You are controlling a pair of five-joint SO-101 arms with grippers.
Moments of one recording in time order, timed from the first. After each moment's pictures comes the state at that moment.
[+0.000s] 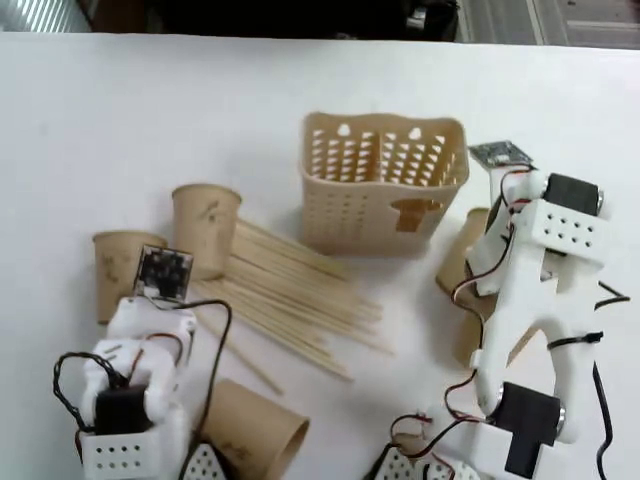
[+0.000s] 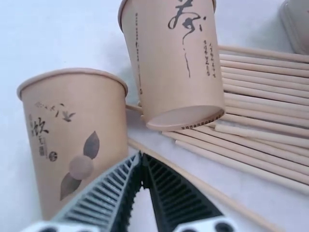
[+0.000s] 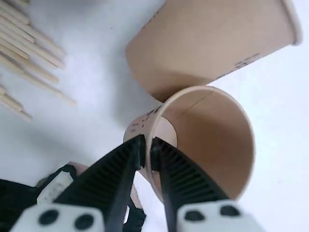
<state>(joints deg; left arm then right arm) -9.3 -103.7 93.6 65.4 -15.3 15.7 -10.9 13.6 97.1 34.2</state>
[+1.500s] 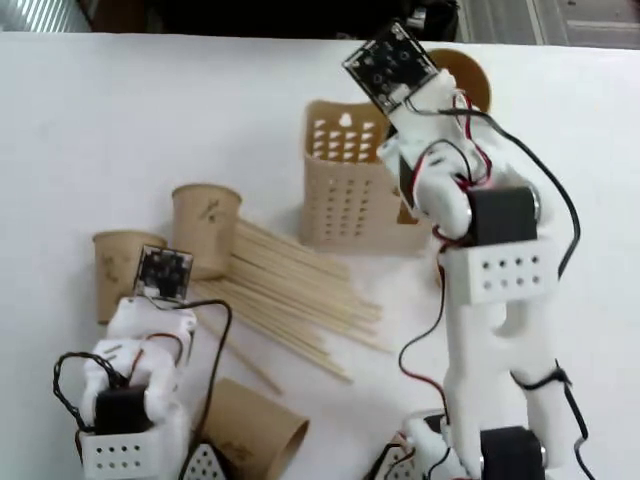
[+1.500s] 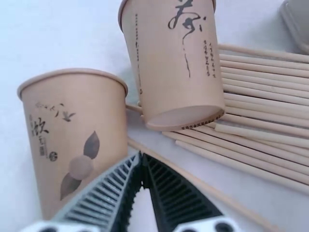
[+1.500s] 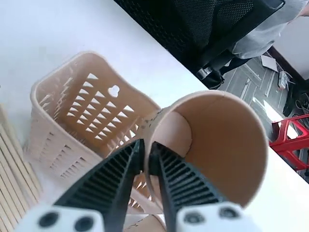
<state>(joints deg) -9.3 -103.7 93.6 65.4 -15.3 -10.6 -22.2 -2.8 69.5 37.0</state>
